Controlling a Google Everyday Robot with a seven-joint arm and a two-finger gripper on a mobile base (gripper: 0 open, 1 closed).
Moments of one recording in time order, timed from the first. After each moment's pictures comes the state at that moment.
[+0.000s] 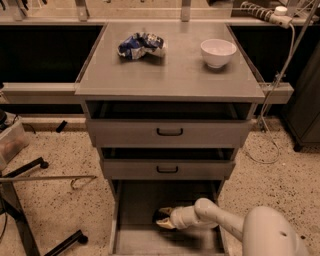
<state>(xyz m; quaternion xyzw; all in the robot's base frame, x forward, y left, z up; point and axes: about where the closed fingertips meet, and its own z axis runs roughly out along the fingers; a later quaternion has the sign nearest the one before) 0.558 -0.013 0.155 -0.54 0.71 0.30 0.33</state>
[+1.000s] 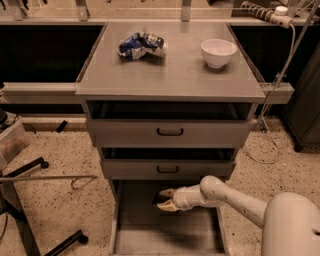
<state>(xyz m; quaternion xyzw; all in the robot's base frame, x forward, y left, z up) 0.584 -0.022 0.296 -0.57 0.68 0.31 0.34</state>
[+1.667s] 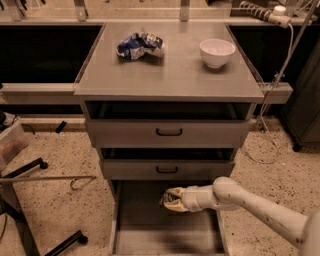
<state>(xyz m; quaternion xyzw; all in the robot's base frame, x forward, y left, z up) 0.556 -0.050 0.360 -0.56 0.68 0.30 0.37</state>
